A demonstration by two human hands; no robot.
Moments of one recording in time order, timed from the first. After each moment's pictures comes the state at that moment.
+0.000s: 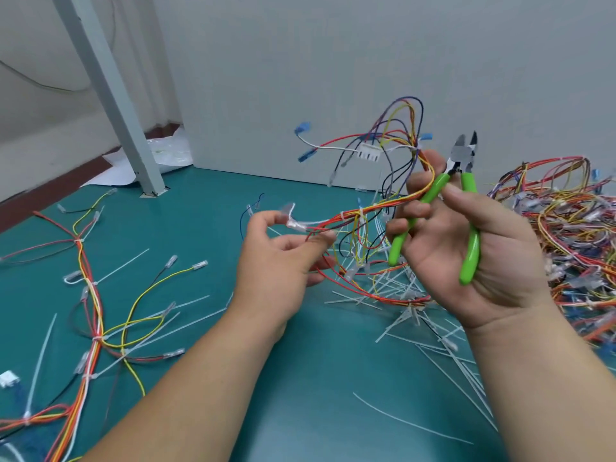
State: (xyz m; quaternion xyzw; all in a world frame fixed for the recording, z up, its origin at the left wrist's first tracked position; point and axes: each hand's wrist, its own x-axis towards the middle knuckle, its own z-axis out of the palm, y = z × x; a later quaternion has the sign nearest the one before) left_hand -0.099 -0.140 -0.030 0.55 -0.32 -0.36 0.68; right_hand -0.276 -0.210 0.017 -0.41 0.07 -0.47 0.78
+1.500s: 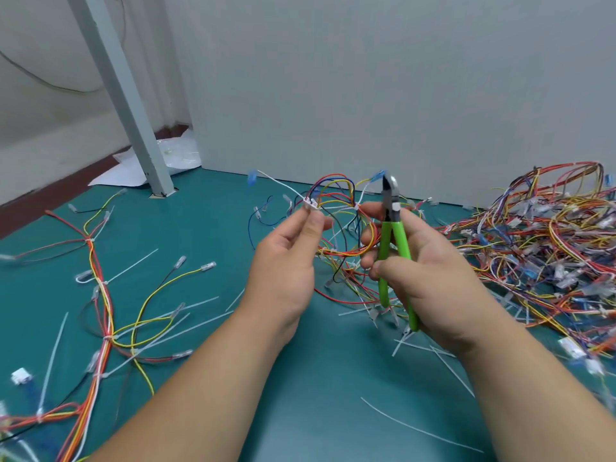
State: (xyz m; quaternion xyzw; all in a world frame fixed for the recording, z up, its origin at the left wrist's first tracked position) left_hand -0.104 -0.141 -0.024 0.52 -0.34 -0.35 0.70; right_hand -0.260 -0.198 -0.013 -0.68 0.27 -0.38 0.57
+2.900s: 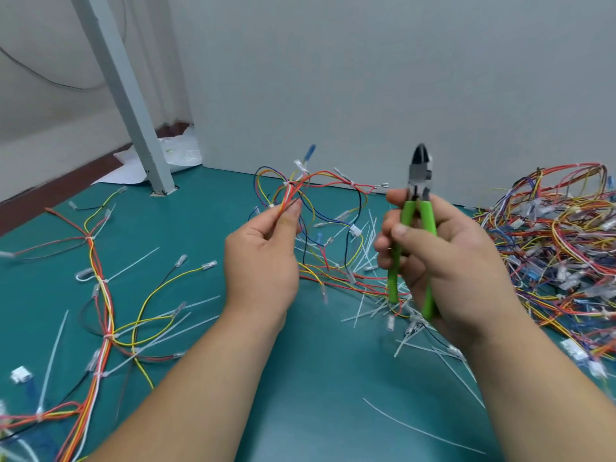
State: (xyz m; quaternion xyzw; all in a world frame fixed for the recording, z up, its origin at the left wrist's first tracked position) left_hand -0.082 -0.147 -0.030 0.56 -0.31 -0.20 0.75; right_hand -0.260 -0.196 -0.003 -0.58 0.20 -0.47 0.63
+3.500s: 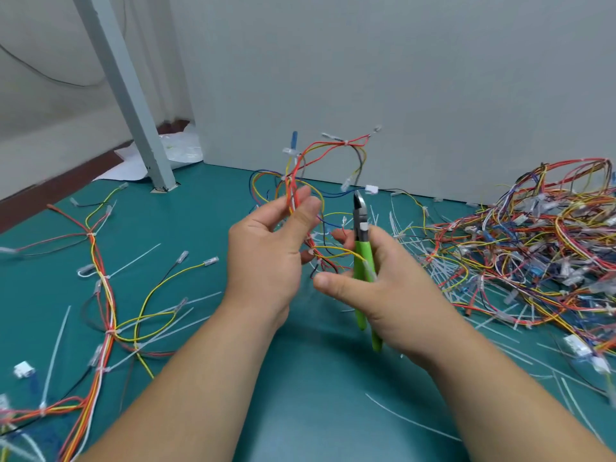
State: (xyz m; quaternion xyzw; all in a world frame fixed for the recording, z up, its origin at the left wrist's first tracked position) left_hand -0.088 -0.136 -0.016 0.50 -0.29 -0.32 0.75; right_hand -0.231 -0.168 -0.022 -0.70 0.33 -0.34 0.53
